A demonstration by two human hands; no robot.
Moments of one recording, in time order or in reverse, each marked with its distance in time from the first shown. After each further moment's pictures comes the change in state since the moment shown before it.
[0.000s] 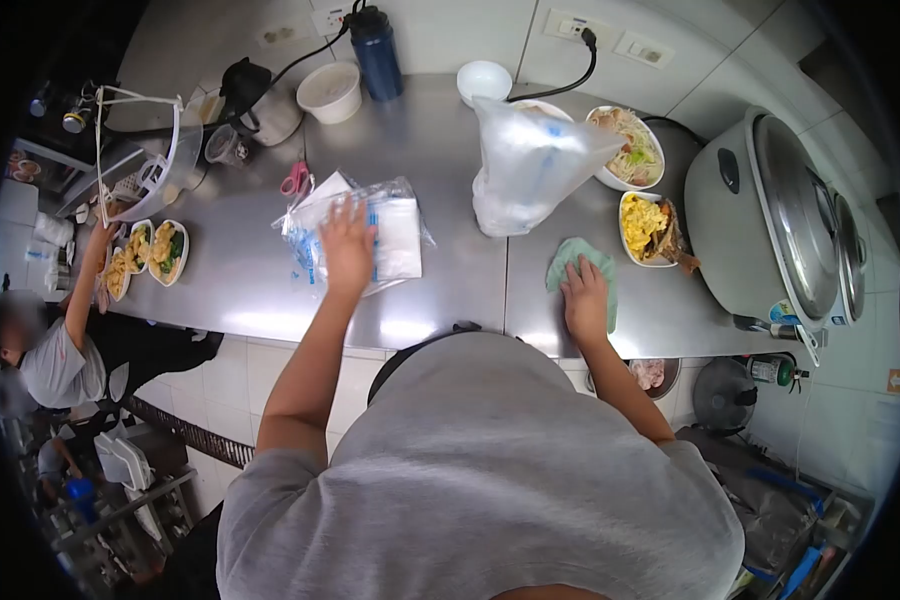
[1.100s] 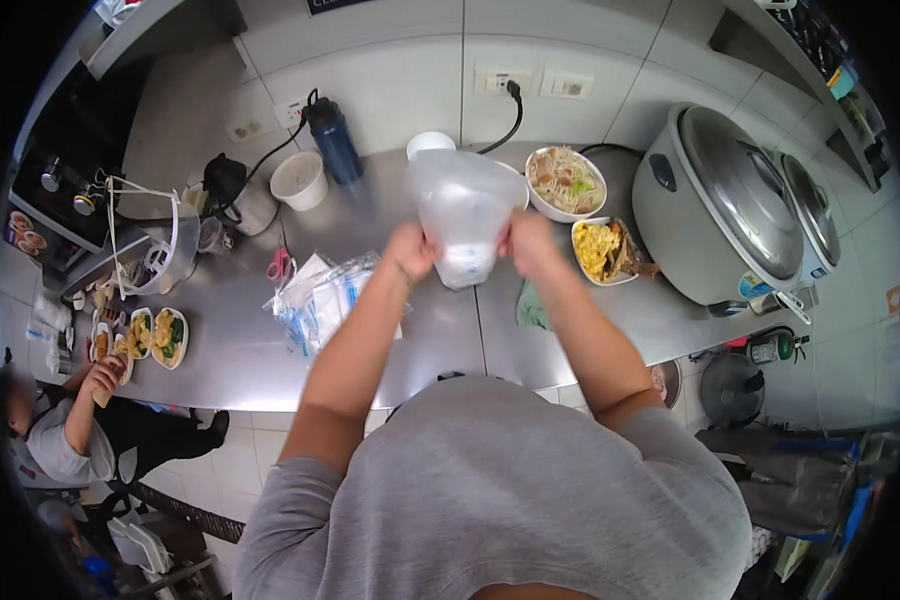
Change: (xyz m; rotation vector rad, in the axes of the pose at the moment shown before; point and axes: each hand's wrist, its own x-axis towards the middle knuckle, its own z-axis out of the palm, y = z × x) left_hand 0.129 0.130 0.022 -2.048 -0.620 -0.749; right_hand 0.173 -0.044 -0.058 1.507 -0.215 0.729
